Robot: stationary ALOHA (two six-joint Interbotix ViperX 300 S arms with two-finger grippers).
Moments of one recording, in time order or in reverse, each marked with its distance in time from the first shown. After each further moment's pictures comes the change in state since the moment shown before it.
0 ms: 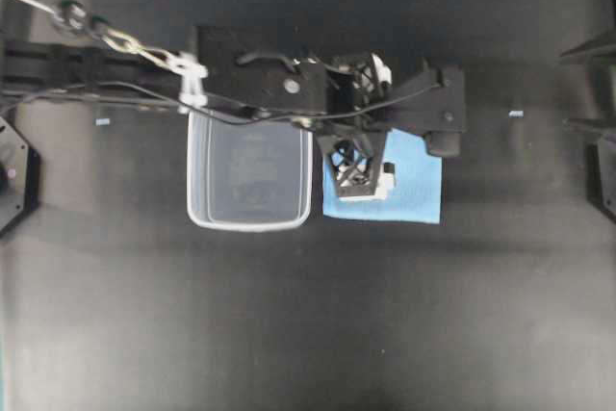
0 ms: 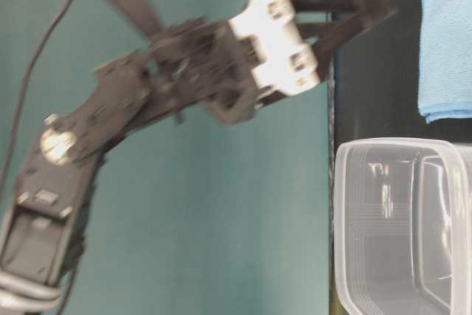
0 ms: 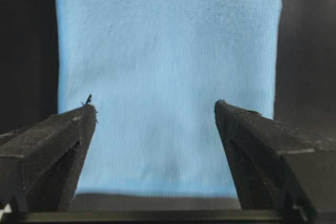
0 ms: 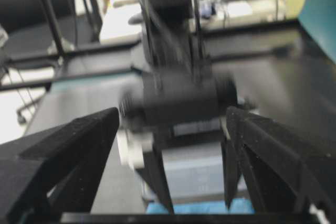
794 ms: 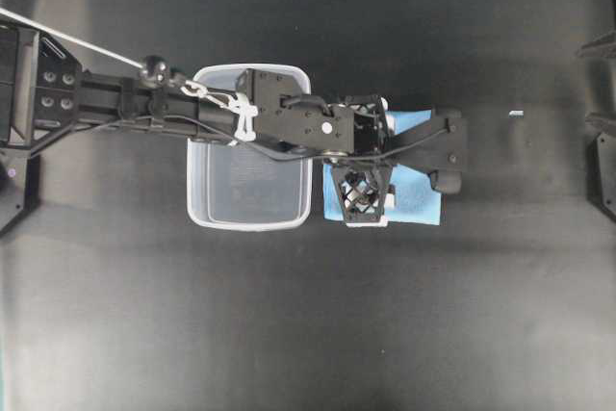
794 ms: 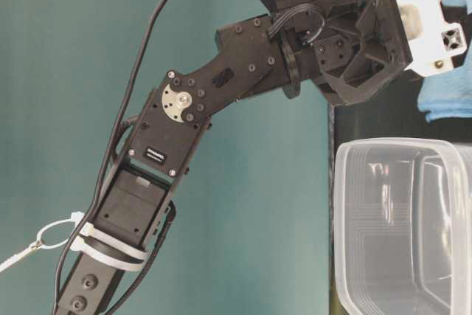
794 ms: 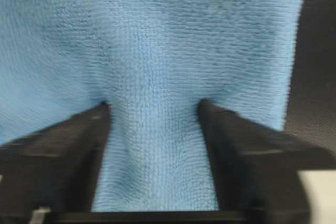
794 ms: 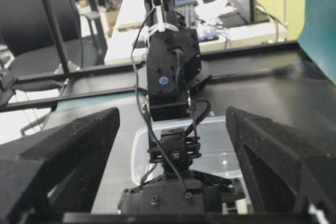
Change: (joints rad) left arm -0.037 0.160 -0.034 0.000 0.008 -0.006; right arm 0.000 -0.049 0.002 0.000 0.003 0.000
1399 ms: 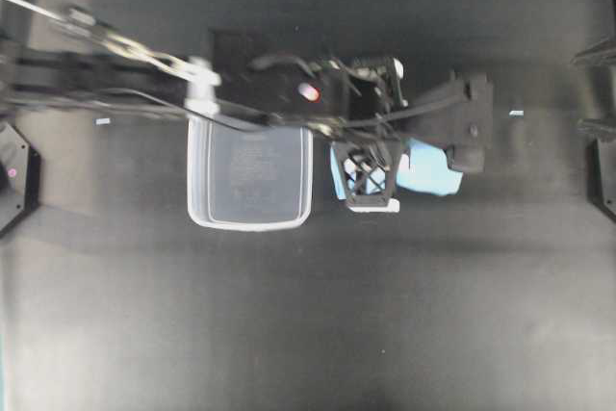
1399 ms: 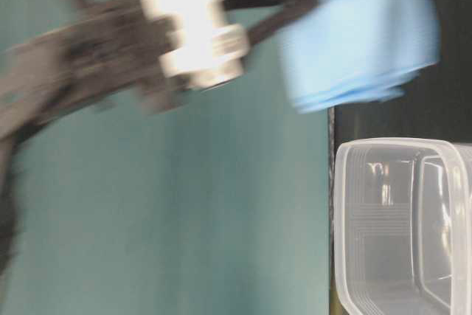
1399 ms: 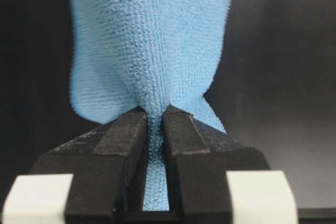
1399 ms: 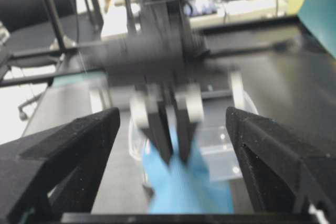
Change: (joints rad) left arm -0.002 -0.233 -0.095 0.000 0.202 0.032; right arm 0.000 -0.011 0.014 0.002 0.072 0.002
